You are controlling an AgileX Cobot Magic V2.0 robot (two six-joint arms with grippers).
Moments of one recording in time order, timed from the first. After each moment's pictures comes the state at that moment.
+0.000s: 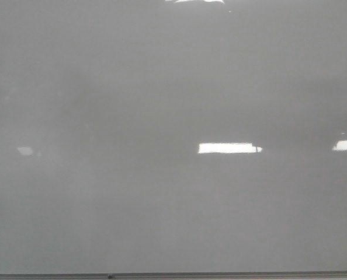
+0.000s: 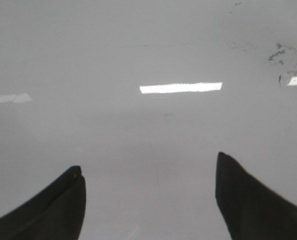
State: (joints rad) left arm -0.20 1.29 -0.92 0.11 0.70 0.12; right arm -0.02 0.21 -0.33 0.09 0.37 0.02
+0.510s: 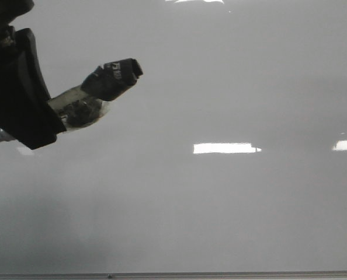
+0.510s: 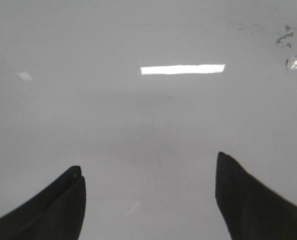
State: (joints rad) left arm -0.72 1.29 -0.98 -0.09 0.90 0.69; right arm 0.00 0.25 -0.38 0.10 0.46 0.00
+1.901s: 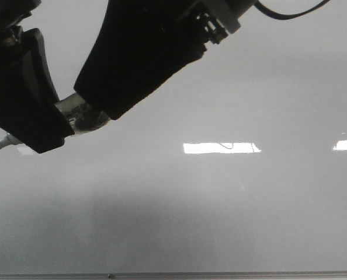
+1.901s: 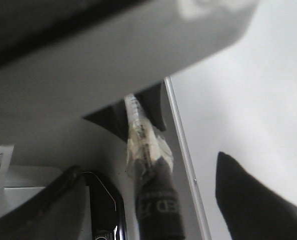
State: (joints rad) left arm -0.73 1.29 -0.98 -0.12 0.90 0.72; right arm 0.68 1.43 -1.05 0.84 0.70 -1.15
